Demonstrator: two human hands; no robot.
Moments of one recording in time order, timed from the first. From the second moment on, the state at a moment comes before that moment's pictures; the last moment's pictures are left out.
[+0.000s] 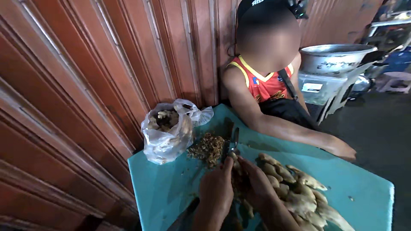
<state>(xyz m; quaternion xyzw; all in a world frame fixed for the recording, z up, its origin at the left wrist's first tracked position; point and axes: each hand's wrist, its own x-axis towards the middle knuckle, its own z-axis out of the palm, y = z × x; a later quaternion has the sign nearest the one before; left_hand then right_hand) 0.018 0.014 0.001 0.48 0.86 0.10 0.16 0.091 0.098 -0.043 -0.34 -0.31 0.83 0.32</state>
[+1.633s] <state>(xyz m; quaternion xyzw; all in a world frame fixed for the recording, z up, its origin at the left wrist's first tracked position) 0.014 0.018 -0.033 0.53 0.81 0.22 0.09 0.087 0.100 -0.070 -0.36 -0.32 0.79 0.39</state>
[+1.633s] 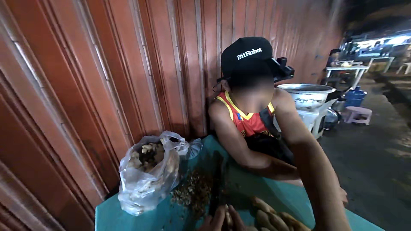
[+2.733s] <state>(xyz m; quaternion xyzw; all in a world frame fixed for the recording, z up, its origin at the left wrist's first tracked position) 0.011 0.002 -0.018 0.50 0.82 0.27 0.08 0.085 0.088 -0.066 -0.18 -0.38 0.77 0.48</state>
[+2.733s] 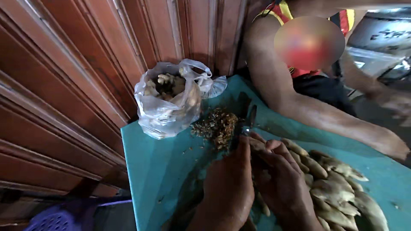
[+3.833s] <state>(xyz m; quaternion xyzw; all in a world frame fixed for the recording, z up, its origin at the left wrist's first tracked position) -0.012 -0.008 -0.010 0.52 0.71 0.42 0.22 0.080 0.103 -0.081 0.00 -0.48 0.70 0.52</state>
